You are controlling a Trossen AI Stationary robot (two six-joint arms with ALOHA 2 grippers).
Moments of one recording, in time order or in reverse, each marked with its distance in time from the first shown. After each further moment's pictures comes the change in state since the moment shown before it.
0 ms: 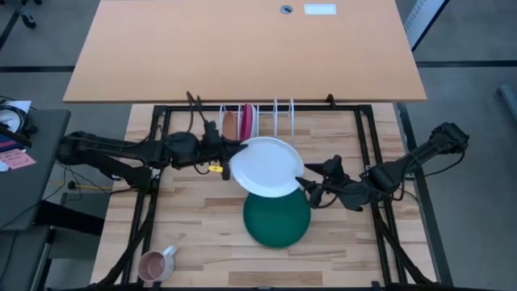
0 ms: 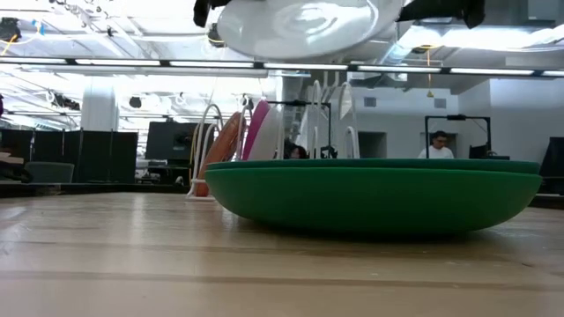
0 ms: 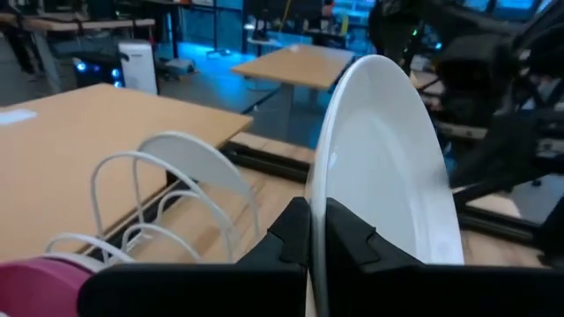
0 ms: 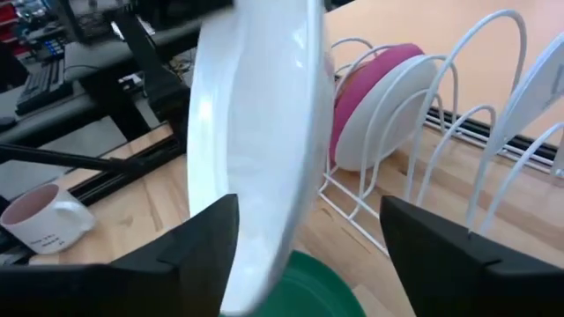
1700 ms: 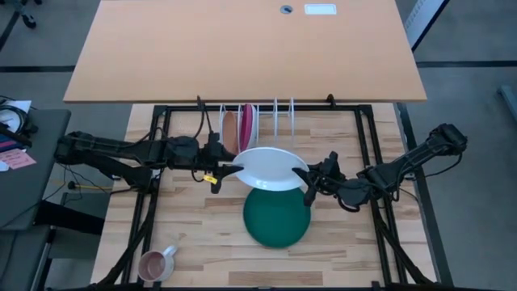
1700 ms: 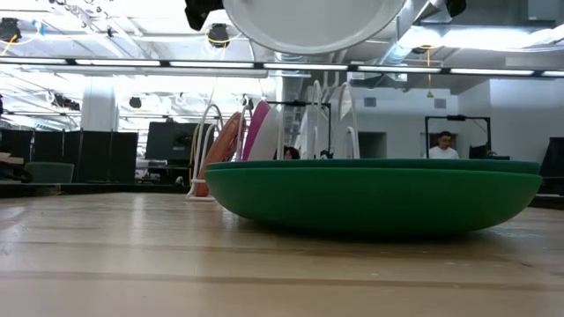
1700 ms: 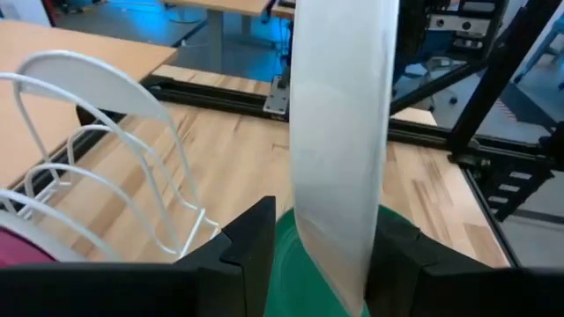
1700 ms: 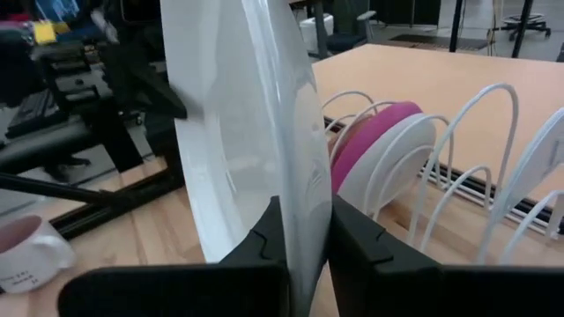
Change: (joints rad) left arm -0.017 -0.029 0.002 -0.227 0.223 -0.026; right arm -0.016 0.040 -0.002 0.261 0.071 -0.252
